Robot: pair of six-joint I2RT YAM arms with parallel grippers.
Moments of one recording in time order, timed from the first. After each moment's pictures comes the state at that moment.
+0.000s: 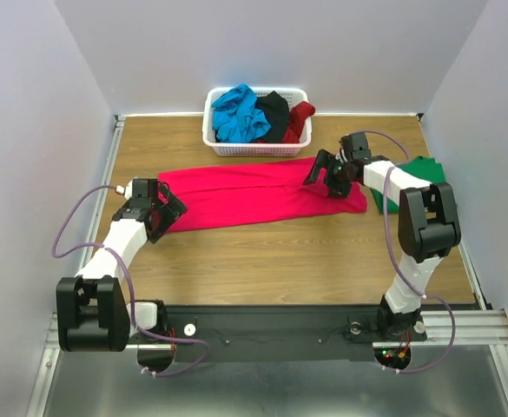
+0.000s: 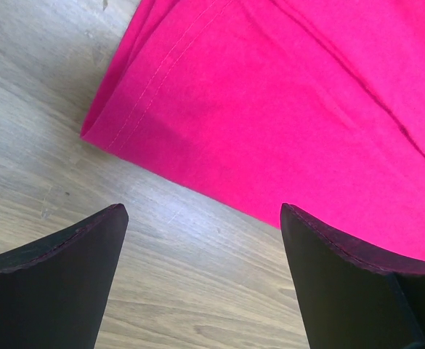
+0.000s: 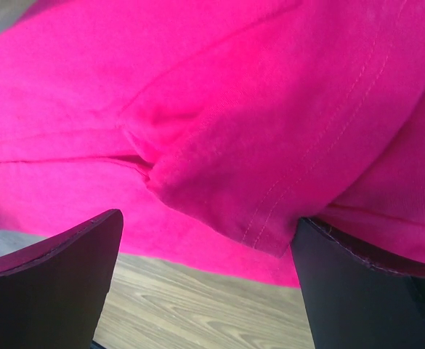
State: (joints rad) left arm -0.03 1.21 0.71 -0.43 -0.06 -0.79; right arm 0.19 1.86 1.27 -0.36 -0.33 0.59
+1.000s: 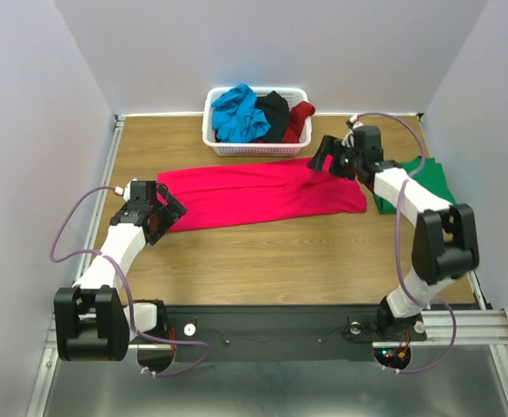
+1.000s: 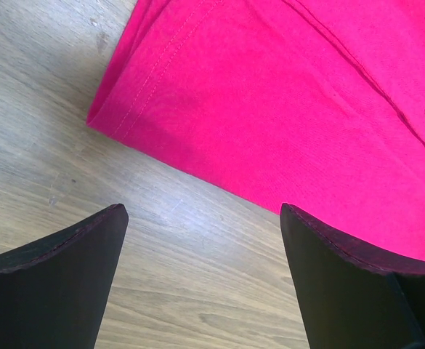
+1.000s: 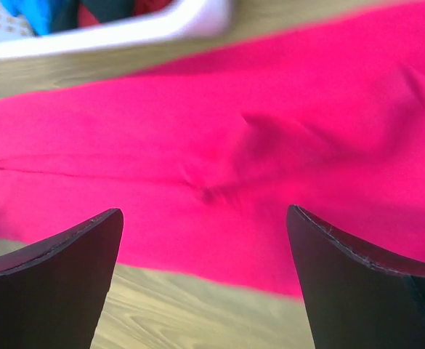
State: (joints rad) left arm -0.03 1.16 0.70 -0.46 -0.05 -0.78; right arm 0.19 1.72 1.23 -0.14 -0.30 0.45
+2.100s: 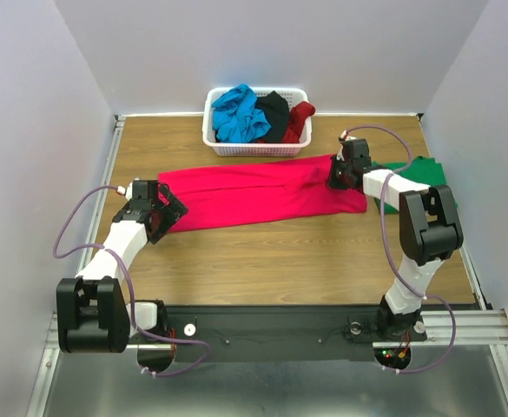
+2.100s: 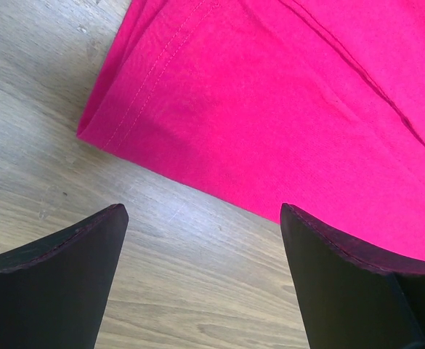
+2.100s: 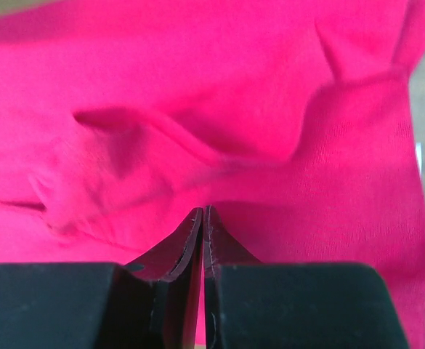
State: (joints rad) left arm -0.03 1.20 0.69 -0.41 -0.05 -0.78; right arm 0.20 1.84 1.18 -0.12 -0.06 0.29
